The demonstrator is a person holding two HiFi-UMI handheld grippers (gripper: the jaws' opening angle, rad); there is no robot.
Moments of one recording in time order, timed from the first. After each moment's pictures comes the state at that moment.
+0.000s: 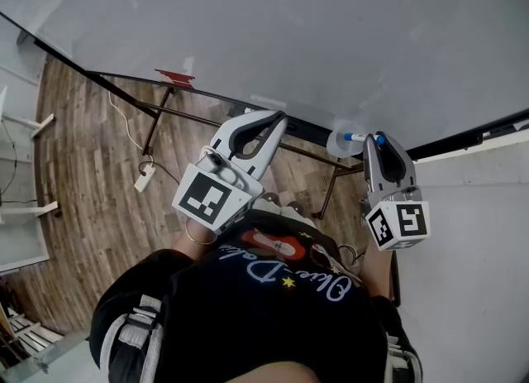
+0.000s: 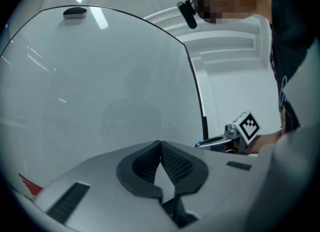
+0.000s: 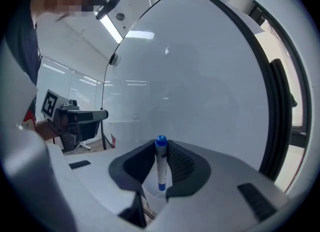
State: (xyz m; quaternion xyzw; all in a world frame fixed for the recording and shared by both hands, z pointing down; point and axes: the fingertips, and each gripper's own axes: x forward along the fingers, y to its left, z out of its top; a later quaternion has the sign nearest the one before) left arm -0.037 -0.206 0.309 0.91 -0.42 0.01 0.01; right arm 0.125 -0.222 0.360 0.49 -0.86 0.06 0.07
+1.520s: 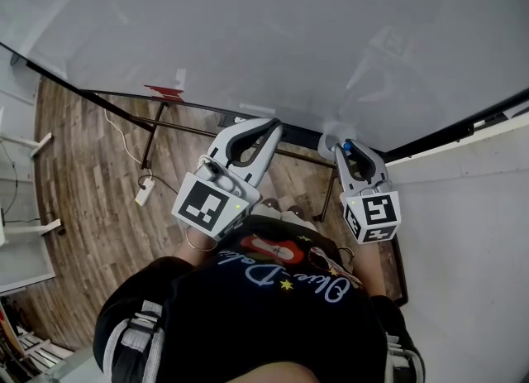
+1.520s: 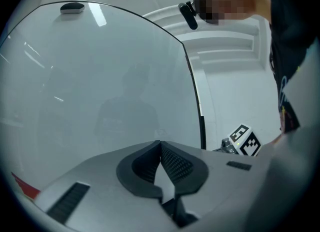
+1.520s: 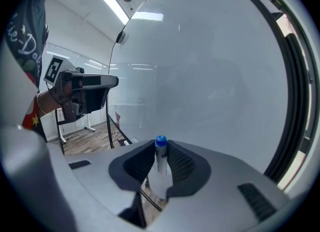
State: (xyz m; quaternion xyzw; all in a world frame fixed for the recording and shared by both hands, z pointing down) left arm -0.019 -0.209 0.312 0.92 -0.40 0.01 0.01; right arm 0.106 -0.220 0.424 0.47 -0.87 0.06 0.17
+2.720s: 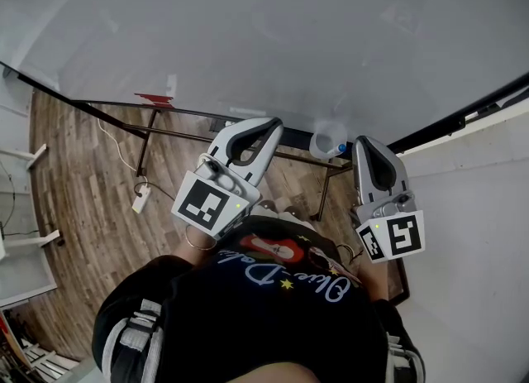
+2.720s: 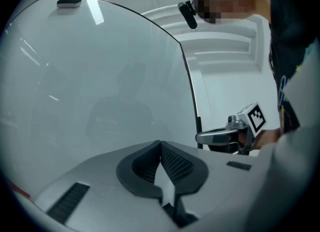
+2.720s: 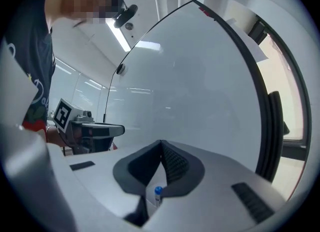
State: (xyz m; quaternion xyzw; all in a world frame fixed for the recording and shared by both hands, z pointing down) left arm -0.002 -0.215 0.309 0.93 -0.37 0.01 0.01; right arm 0.125 -0.203 0.321 0.49 -0.87 0.00 0.04
